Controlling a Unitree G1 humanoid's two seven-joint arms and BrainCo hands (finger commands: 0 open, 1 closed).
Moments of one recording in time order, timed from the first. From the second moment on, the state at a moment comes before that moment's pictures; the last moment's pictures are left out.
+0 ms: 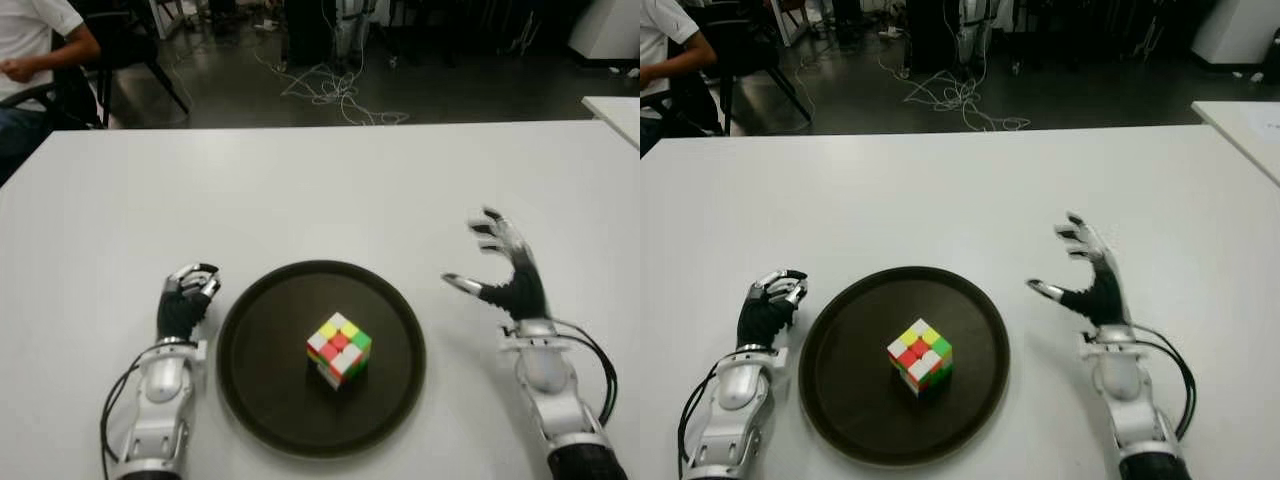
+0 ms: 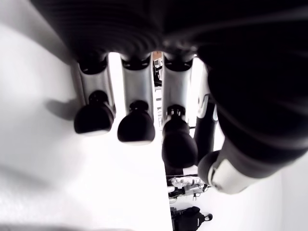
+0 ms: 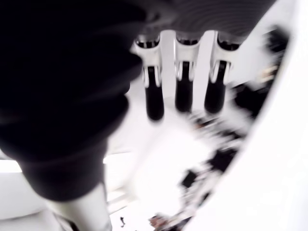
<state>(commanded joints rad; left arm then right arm) 0.06 0.02 0.11 0.24 0.01 -0.02 0.09 -0.03 -0.13 -0.10 0.36 -0.21 -0.43 -0.27</state>
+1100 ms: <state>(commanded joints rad) 0.04 0.04 0.11 0.30 0.04 -0.02 0.10 0.05 0.00 -0.10 0.04 -0.09 0.20 -0.17</state>
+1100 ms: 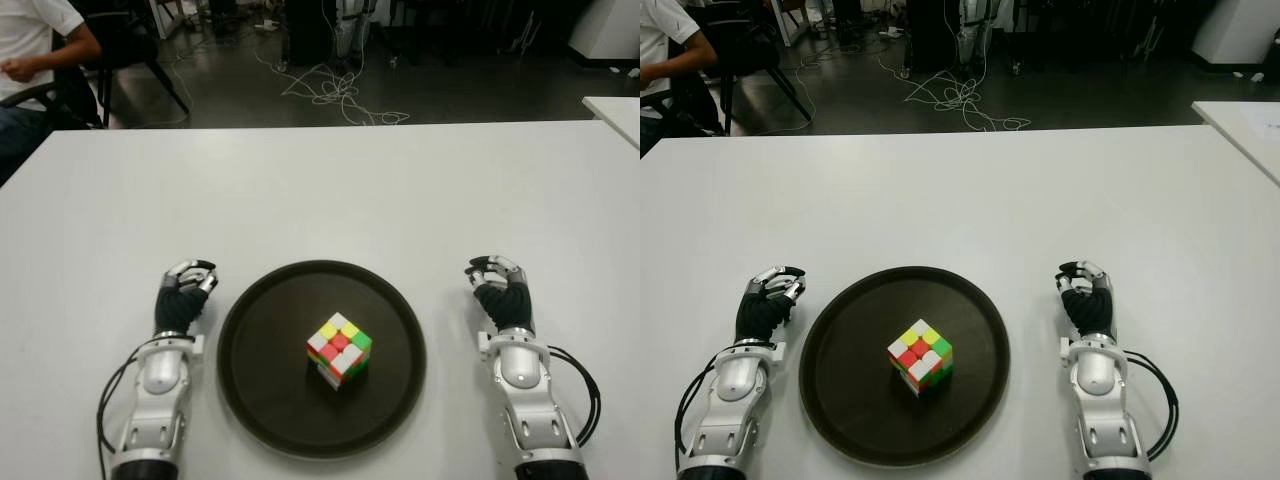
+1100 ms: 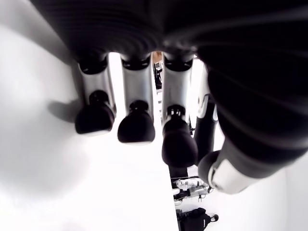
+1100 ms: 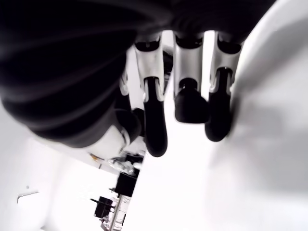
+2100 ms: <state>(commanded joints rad) 0.04 0.05 0.11 0.34 0.04 -0.07 0.12 0.07 -0.01 -0.11 0.07 -0.02 0.18 -0.12</state>
